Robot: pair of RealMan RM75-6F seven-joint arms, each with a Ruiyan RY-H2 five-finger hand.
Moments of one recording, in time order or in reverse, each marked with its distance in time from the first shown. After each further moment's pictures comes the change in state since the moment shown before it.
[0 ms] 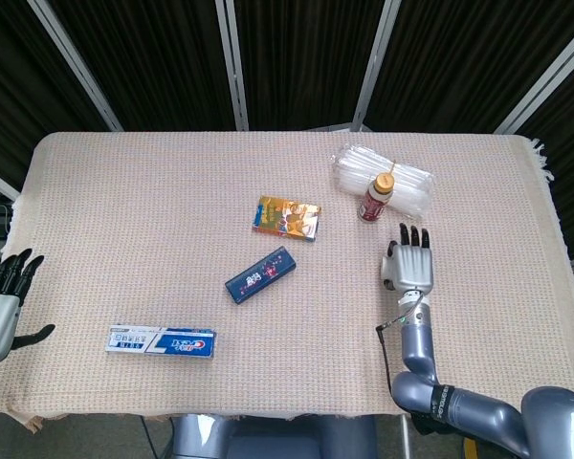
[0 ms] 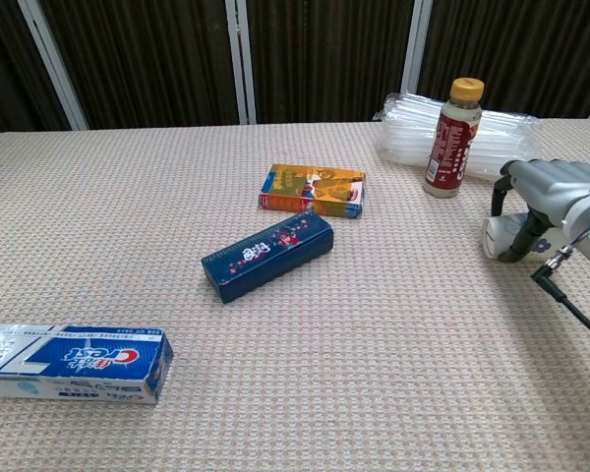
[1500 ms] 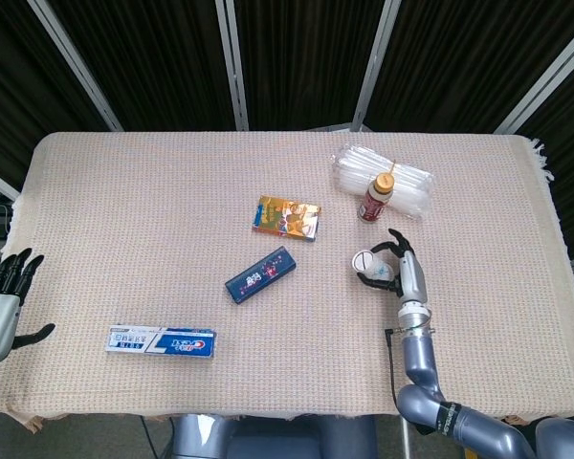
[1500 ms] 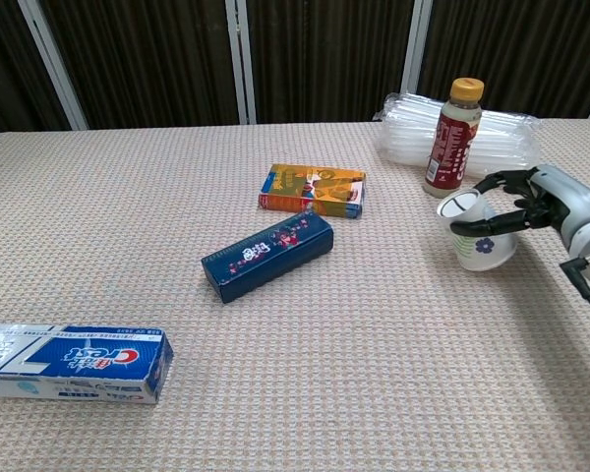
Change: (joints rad) left arm -0.001 -0.004 -0.001 -0.002 -0.005 0.003 0.012; right arm -0.182 -0.056 0.127 0.022 -0.249 -0.126 0.948
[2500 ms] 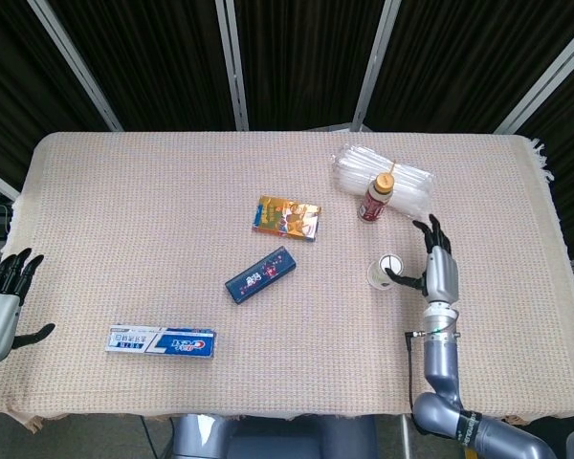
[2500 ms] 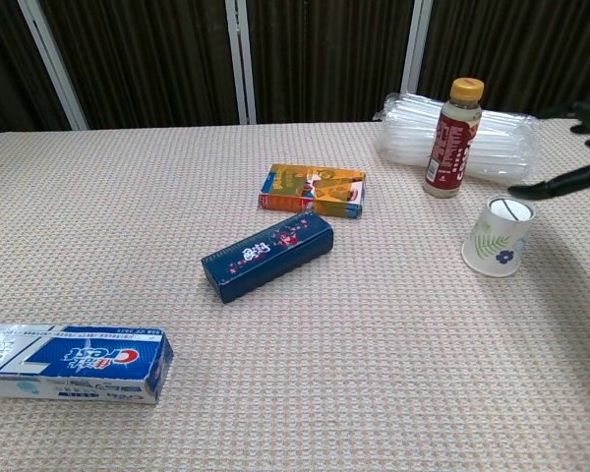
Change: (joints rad) left arm -0.001 0.001 -0.001 -0.002 -0.003 -0.002 0.001; right arm -0.061 0.132 0.014 -0.166 -0.071 0.178 -0.208
